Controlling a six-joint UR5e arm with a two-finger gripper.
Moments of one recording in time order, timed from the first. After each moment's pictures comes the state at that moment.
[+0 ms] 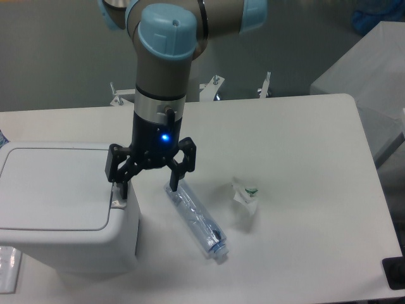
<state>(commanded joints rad) 2.29 -1.79 -1.48 -1.05 1.28 -0.11</state>
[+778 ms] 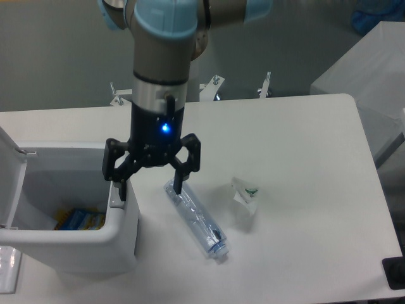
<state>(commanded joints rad) 2.34 -1.81 -1.26 -1.05 1.29 0.00</state>
